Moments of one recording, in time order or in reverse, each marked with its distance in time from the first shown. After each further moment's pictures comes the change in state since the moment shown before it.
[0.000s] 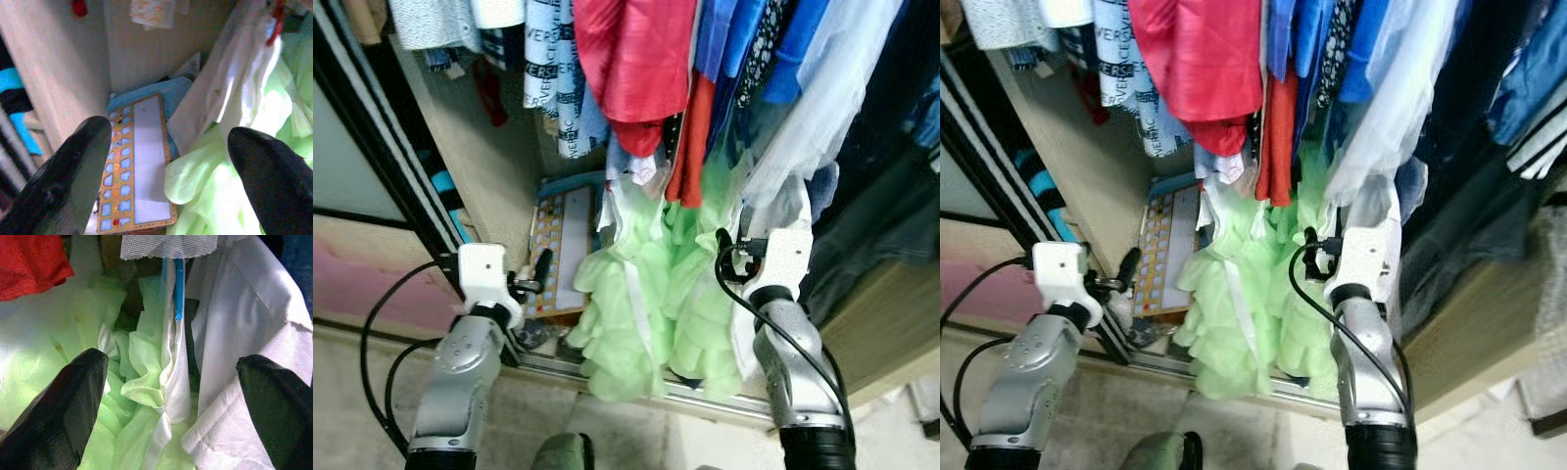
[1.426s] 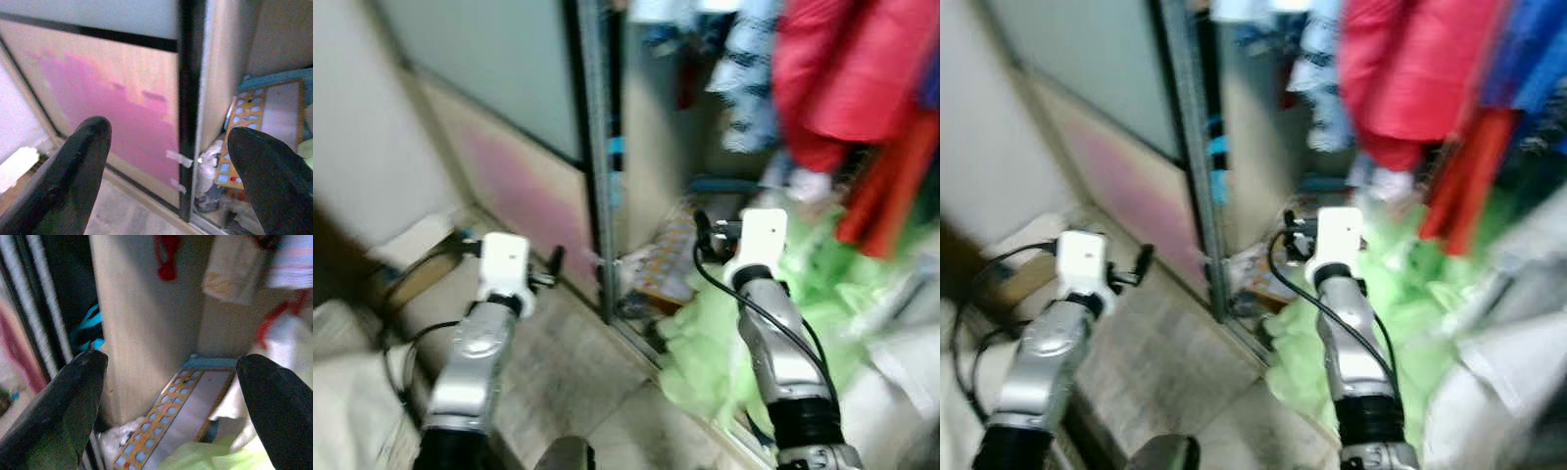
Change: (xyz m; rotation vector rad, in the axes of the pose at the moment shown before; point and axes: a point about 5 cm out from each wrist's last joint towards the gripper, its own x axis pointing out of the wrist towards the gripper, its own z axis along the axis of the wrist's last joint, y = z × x) left arm 0.020 -0.012 0.004 0.142 0.013 -0.029; right arm 0.023 0.019 0.010 -0.045 -0.045 0.091
